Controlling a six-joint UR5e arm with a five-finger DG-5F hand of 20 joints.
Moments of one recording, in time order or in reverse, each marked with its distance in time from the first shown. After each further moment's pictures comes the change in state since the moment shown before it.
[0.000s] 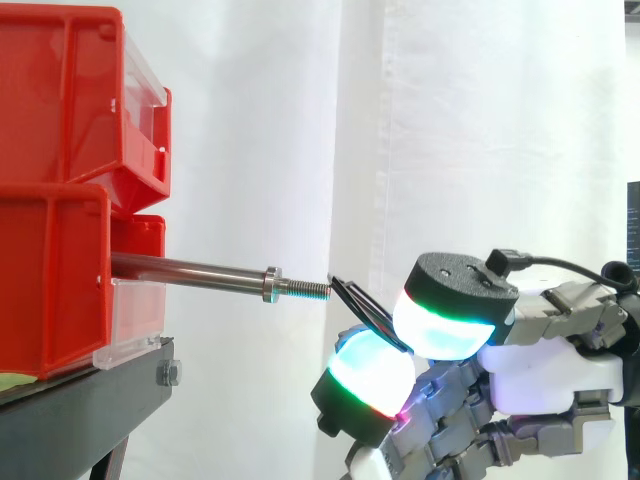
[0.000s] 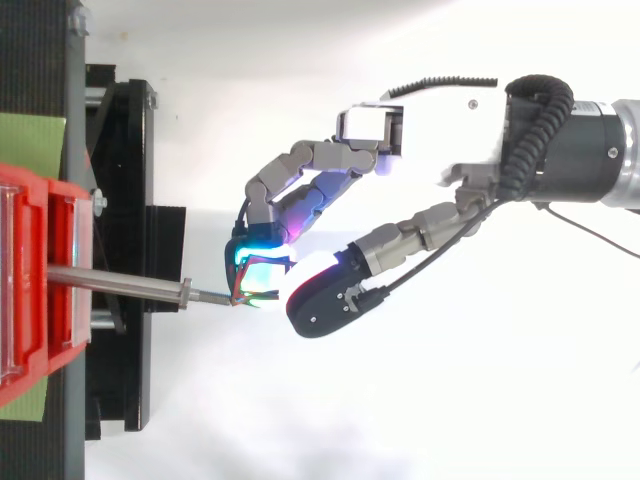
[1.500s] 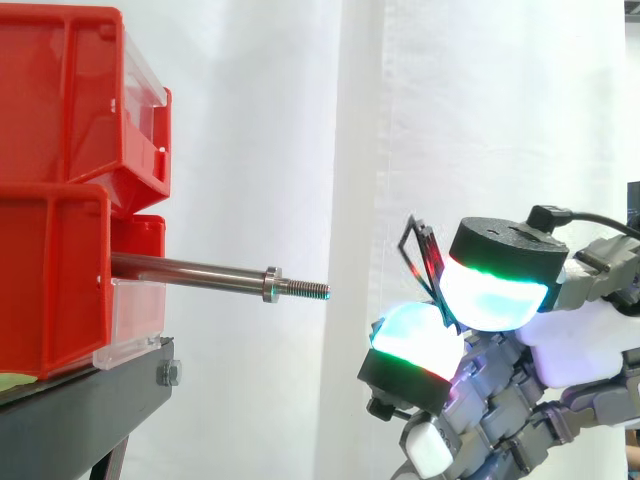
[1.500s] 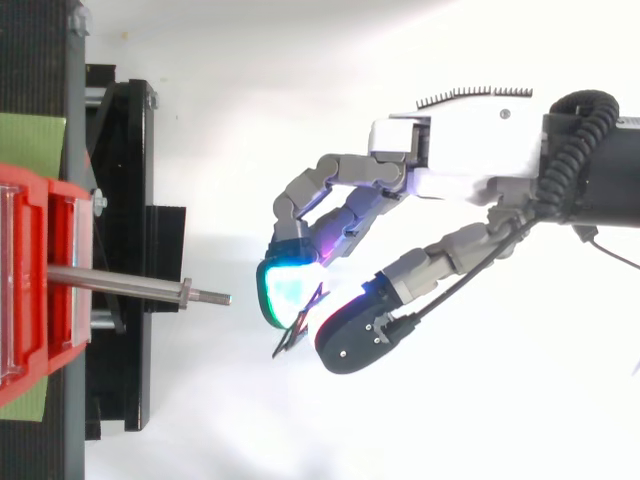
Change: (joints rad) arm 0.033 0.056 0.042 -0.259 0.063 0.131
